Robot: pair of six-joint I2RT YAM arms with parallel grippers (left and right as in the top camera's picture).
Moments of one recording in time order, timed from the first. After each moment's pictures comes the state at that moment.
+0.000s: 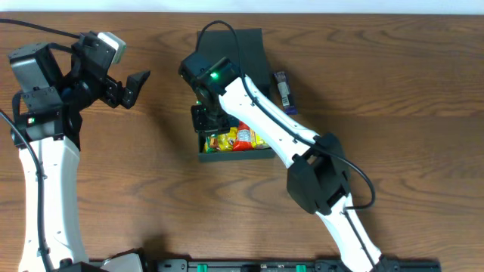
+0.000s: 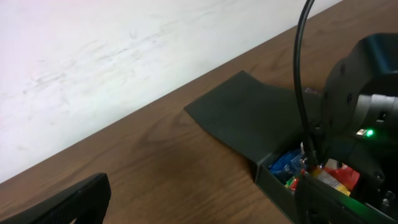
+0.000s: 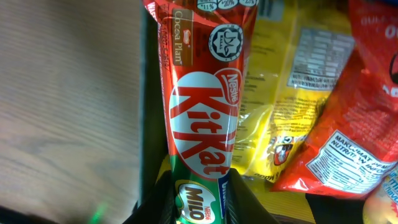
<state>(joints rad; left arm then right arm) 0.27 1.38 1.24 -0.45 0.72 0.56 0.76 2.37 2.22 -1.34 -0.18 0.58</state>
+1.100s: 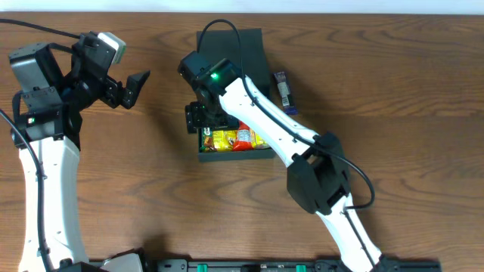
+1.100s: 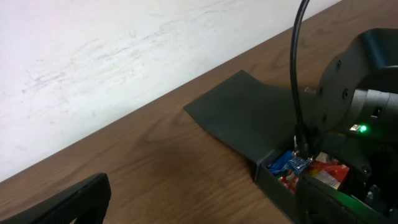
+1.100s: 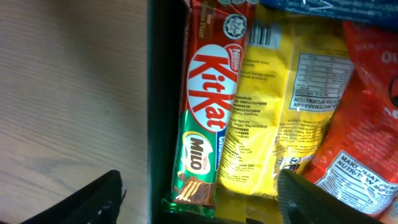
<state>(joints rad) 0.27 1.38 1.24 -0.45 0.72 0.56 0.75 2.37 2.22 -1.28 -0.16 0.62</state>
